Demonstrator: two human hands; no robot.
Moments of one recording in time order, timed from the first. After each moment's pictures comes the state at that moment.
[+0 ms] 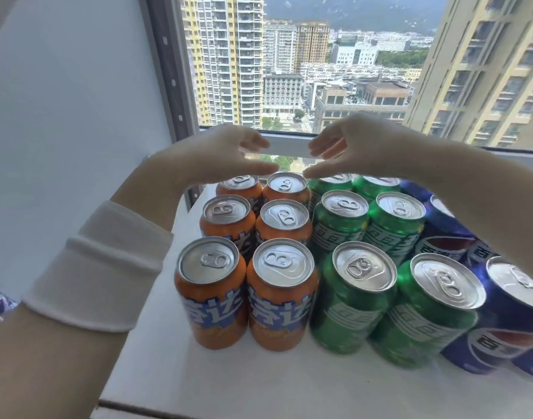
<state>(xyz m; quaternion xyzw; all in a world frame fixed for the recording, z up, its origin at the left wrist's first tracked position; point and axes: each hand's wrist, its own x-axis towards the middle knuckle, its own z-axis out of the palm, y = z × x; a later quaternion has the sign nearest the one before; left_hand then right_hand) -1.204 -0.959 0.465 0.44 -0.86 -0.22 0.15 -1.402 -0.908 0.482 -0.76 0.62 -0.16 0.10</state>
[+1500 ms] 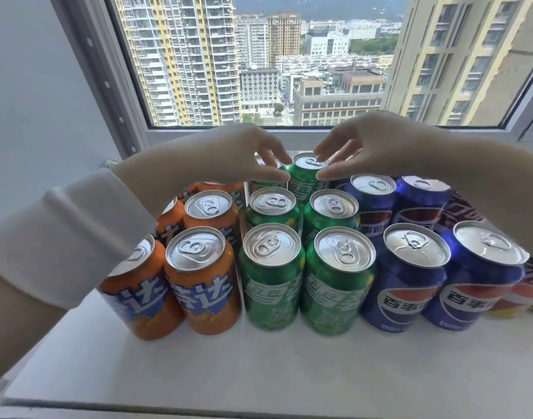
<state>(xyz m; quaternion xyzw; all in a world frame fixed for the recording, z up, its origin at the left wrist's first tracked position) -1.299 -0.919 0.476 0.36 -0.92 -0.12 0.04 -1.494 -0.854 0.477 -0.74 0.64 -0.17 0.14</state>
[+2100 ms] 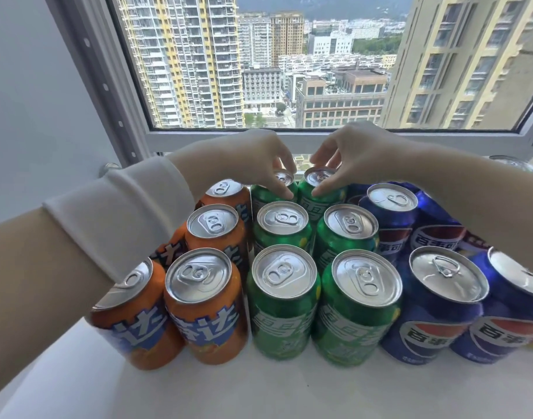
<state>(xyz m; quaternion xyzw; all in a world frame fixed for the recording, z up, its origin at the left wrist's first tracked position) -1.321 -0.961 0.467 0.39 -0.91 -0.12 0.01 -1.486 -0.906 0.464 -0.74 0.66 -0.12 0.08</state>
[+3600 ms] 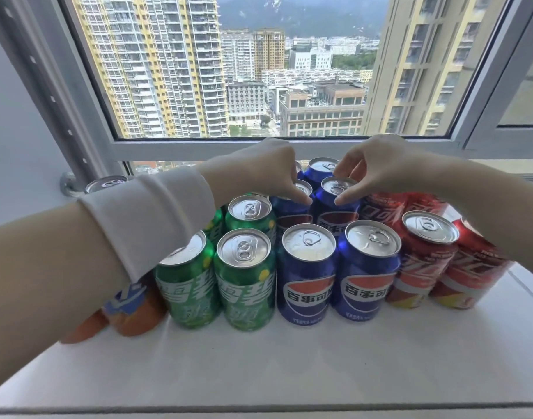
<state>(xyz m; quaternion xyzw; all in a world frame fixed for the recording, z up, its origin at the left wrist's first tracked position) -1.425 -0.884 0.464 0.35 -0.93 -0.07 0.04 -1.598 -0.811 0.465 -0.69 0.71 -0.13 0.07</state>
